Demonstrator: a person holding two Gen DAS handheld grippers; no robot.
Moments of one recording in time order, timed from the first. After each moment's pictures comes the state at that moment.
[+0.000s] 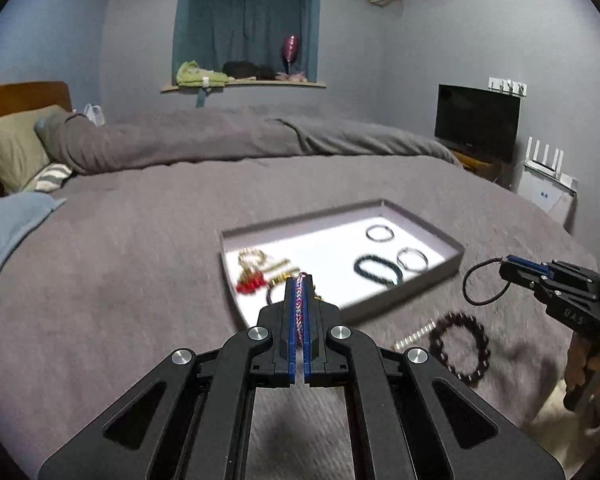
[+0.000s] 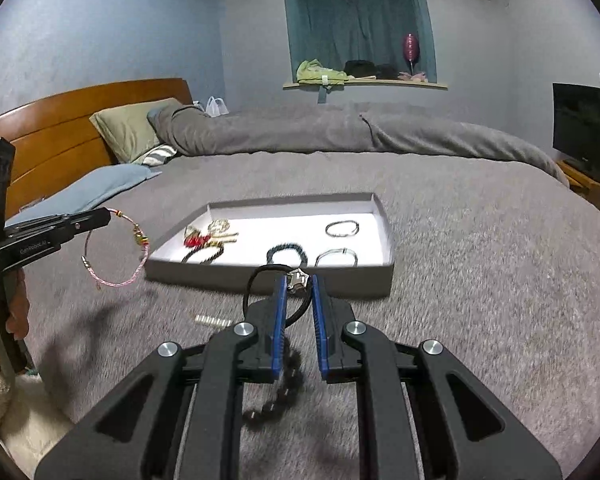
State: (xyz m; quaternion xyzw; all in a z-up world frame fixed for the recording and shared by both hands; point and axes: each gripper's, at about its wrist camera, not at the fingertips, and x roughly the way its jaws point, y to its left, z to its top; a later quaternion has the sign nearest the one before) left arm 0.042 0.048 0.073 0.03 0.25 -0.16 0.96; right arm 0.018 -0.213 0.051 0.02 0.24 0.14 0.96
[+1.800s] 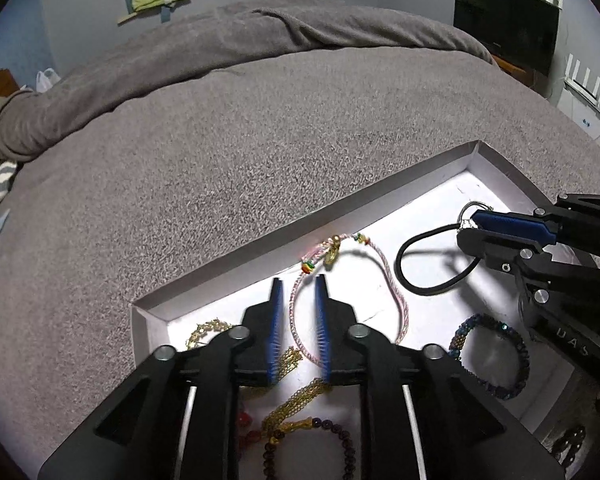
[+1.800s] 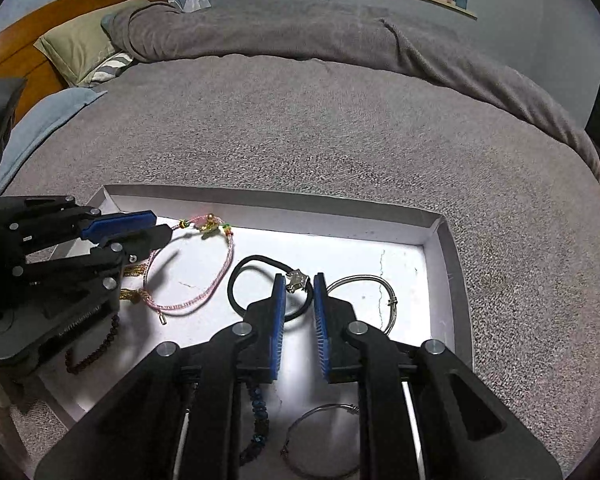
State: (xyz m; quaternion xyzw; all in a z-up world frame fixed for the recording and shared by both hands) left arm 0.271 -0.026 0.013 0.12 0.43 -0.15 0.88; right arm 0.263 -0.154 0.019 -0.05 0.43 0.12 0.89
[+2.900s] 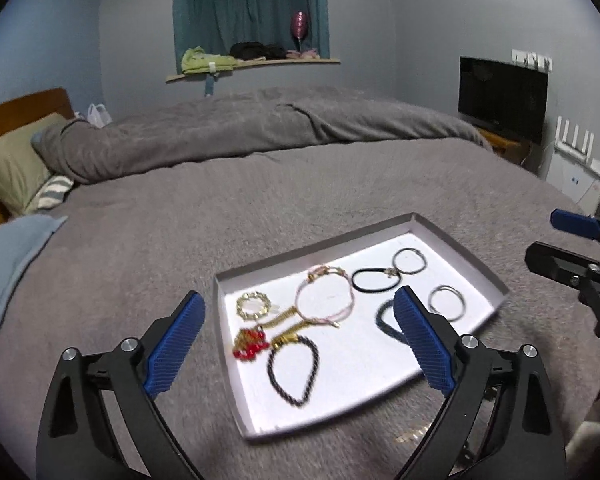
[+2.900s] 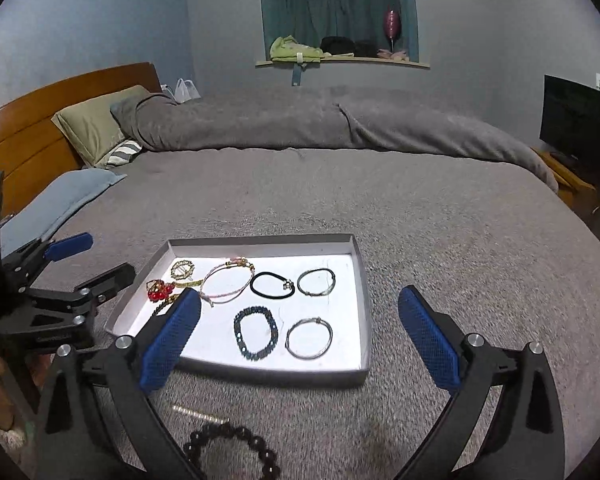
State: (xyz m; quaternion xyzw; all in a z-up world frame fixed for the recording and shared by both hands) left arm 0.125 0.000 0.094 0.06 0.29 -0.12 0.95; right arm 0.103 -0.207 0.107 0.01 0.30 0.09 0.95
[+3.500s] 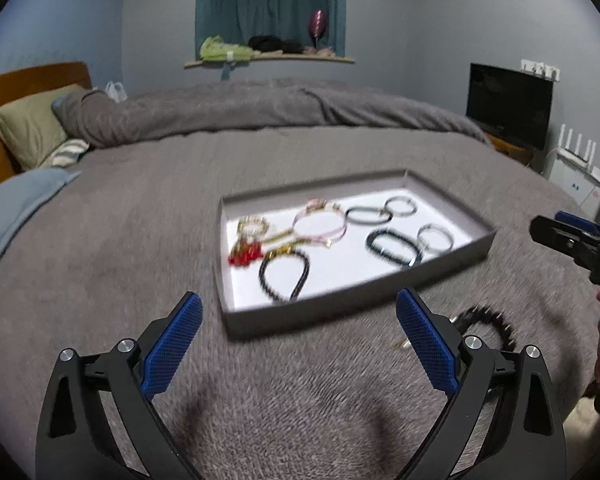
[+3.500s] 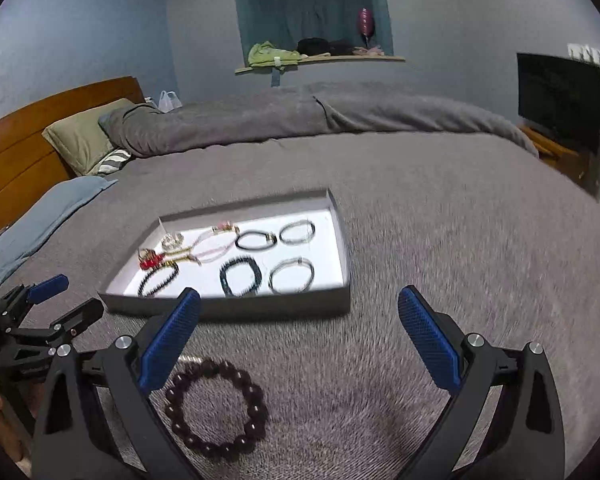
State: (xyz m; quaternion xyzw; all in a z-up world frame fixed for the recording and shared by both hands) left arm 0.058 0.012 0.036 0.03 0.30 -0.09 0.95; right arm 0.050 -0.225 0.056 0.05 0.29 0.06 0.95
